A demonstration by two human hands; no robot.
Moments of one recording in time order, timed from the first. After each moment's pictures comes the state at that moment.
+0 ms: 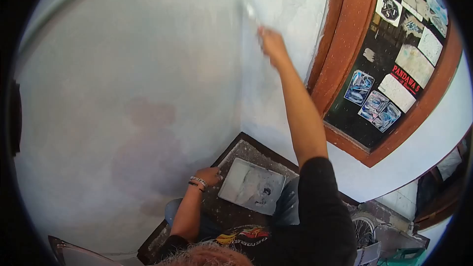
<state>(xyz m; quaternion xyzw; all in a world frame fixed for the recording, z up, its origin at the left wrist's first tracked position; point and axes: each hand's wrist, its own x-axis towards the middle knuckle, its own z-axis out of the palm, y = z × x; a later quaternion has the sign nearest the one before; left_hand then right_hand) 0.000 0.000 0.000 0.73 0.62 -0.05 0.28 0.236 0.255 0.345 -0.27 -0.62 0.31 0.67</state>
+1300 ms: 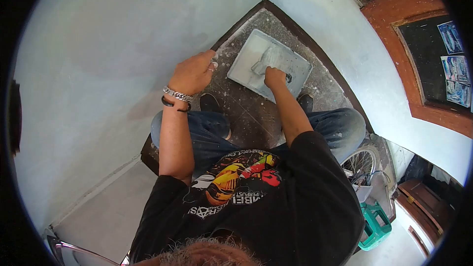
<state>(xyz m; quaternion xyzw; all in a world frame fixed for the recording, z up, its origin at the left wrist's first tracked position) -0.013 -0.069 0.049 0.72 0.66 0.05 0.22 0.243 -0.015 -0.214 -0.60 -0.75 0.21 -0.19</state>
